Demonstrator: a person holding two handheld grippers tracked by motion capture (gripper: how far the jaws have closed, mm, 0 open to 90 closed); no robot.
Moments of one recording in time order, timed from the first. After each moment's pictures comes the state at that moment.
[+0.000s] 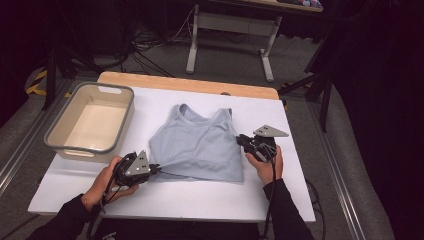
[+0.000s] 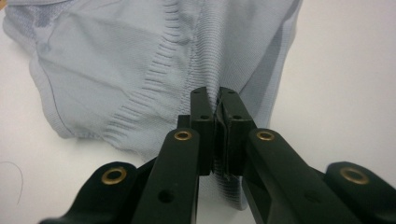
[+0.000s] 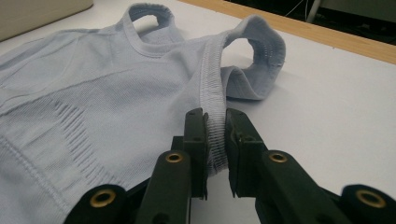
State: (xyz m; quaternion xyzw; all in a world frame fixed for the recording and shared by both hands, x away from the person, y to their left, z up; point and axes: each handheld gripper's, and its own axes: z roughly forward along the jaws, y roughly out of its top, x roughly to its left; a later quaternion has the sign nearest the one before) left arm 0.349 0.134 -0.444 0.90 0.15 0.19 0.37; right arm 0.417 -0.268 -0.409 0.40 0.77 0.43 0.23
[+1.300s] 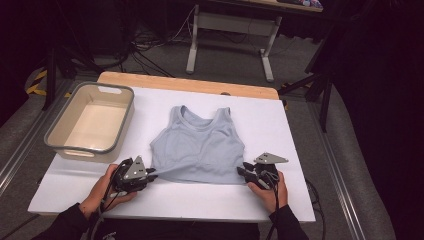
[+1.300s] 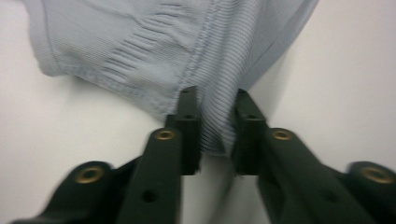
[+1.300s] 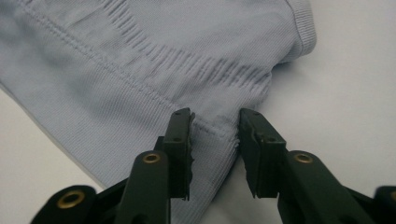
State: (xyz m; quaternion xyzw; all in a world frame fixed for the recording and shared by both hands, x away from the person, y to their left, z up) left arm 0.348 0.144 -0.467 0.89 0.20 0.17 0.36; right arm 0.360 -0.281 -0.457 0.42 0.80 0.38 0.18
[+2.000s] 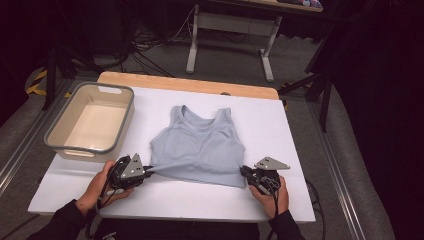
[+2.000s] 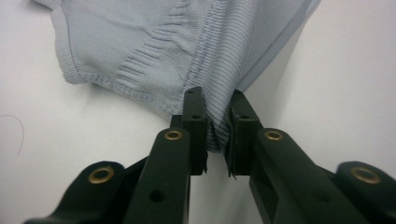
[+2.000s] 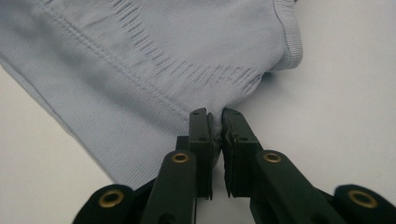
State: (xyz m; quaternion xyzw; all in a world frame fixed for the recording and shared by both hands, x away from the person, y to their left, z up) left arm 0.349 0.151 -0.460 0.89 0.19 0.18 0.37; right arm 0.340 -0.277 -0.449 0.42 0.80 0.38 0.21
